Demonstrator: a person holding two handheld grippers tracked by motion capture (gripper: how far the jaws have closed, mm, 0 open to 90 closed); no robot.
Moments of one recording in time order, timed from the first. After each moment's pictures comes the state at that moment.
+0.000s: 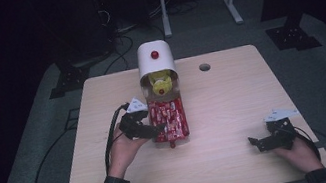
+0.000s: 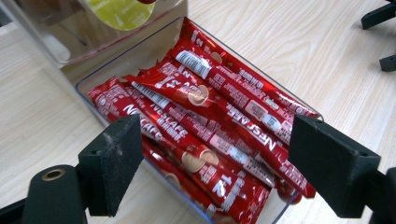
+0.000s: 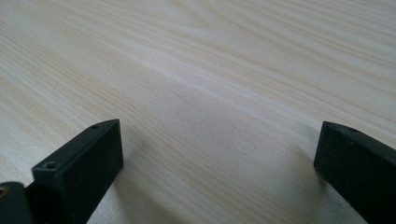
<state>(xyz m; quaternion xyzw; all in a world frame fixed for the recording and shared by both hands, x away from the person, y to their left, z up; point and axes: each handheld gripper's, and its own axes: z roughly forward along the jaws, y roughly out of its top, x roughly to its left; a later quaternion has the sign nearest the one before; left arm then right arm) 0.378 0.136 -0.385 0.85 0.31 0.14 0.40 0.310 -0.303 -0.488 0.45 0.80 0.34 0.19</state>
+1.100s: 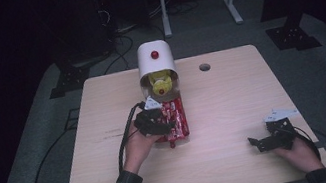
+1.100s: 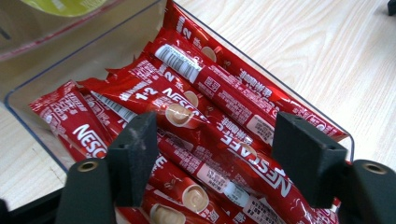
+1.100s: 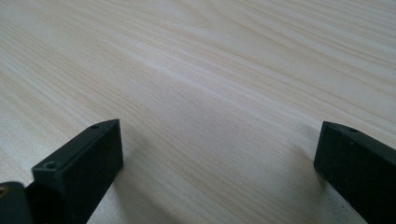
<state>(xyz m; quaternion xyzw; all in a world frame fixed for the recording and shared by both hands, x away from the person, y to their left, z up) 0.393 0.101 -0.411 0.87 0.32 0.13 0.37 0.310 -0.303 -0.488 0.45 0.81 0.34 0.18</state>
